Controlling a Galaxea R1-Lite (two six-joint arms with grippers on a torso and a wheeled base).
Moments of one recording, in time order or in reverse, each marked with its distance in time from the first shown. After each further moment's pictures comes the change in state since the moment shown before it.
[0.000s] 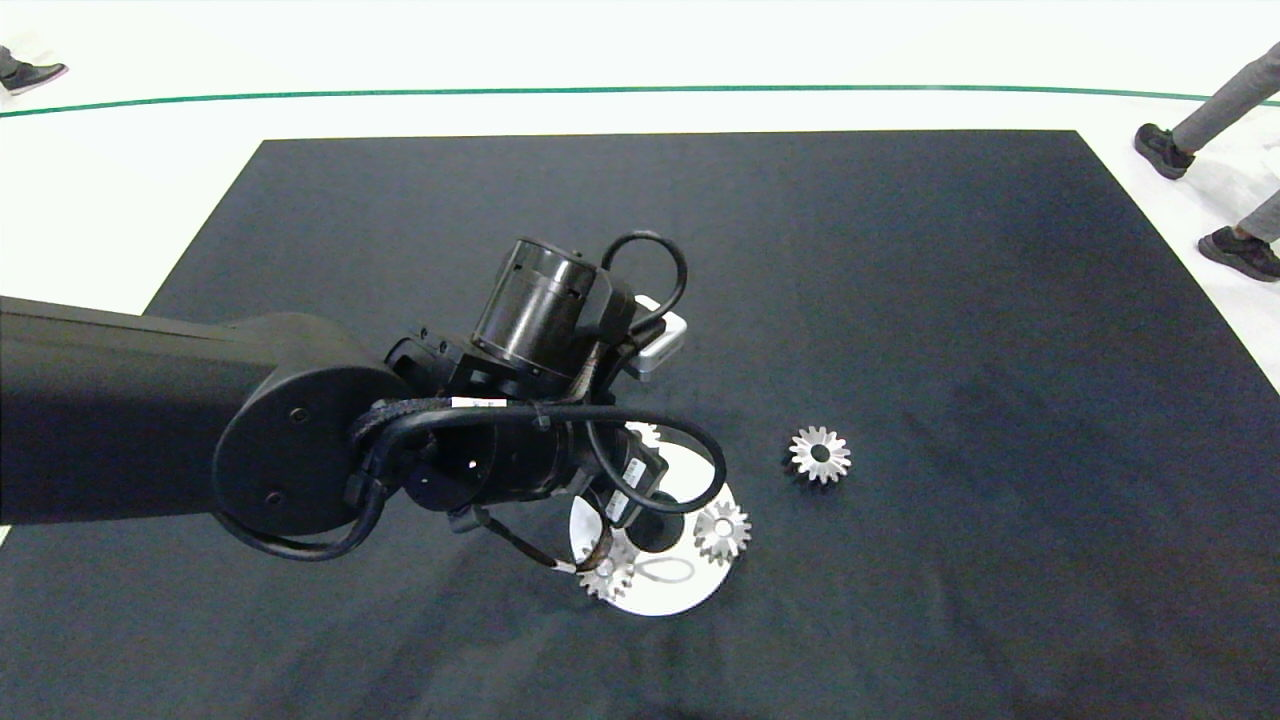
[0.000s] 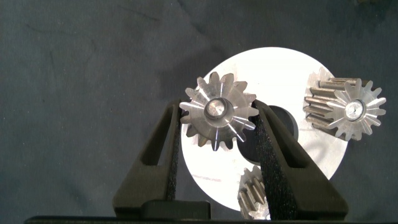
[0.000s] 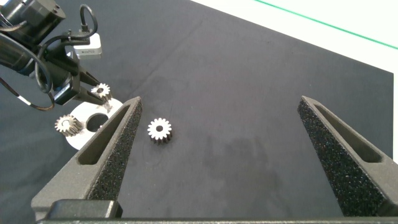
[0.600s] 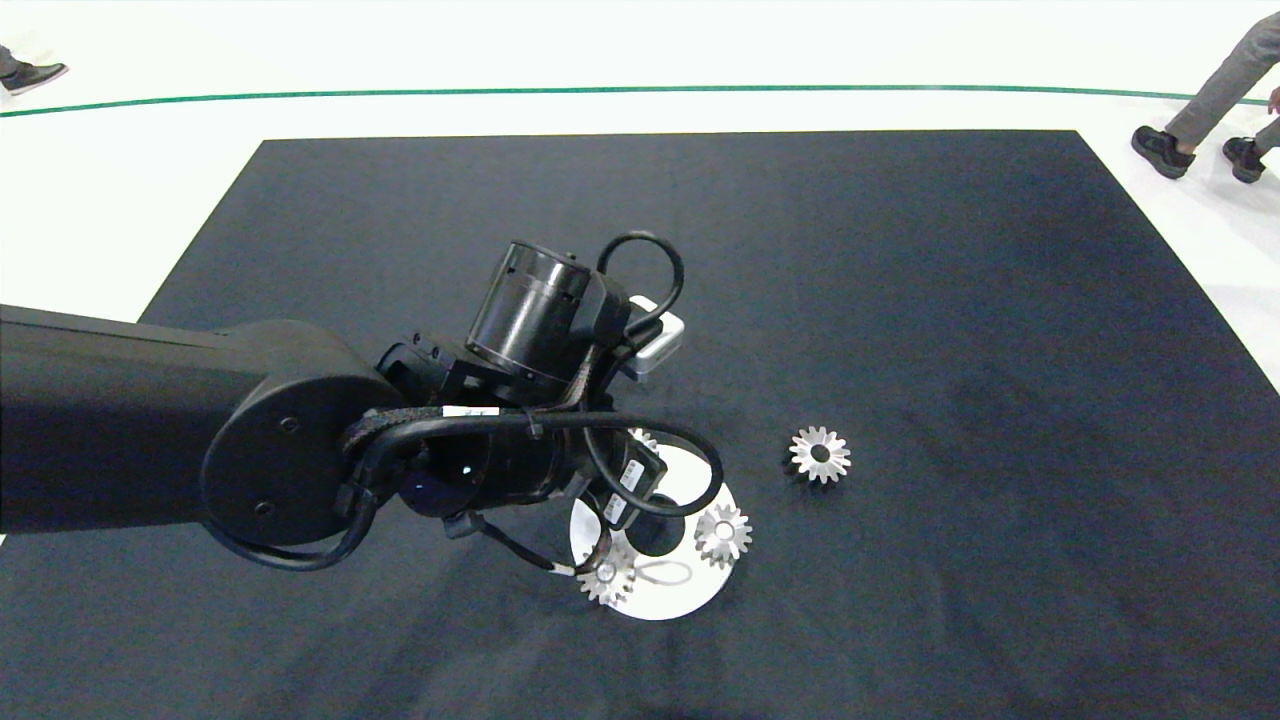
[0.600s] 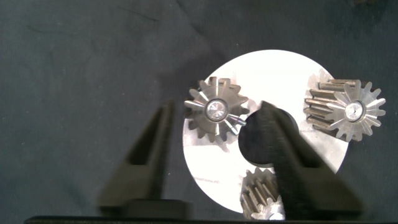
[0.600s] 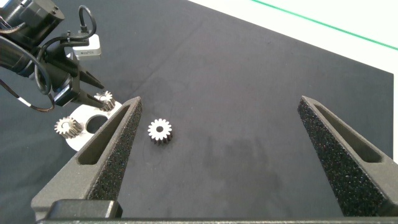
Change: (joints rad) left arm 0.001 -0.013 0.025 -0.024 -0.002 -0.002; right arm 0.000 -0.002 -0.005 -0.003 0.001 0.001
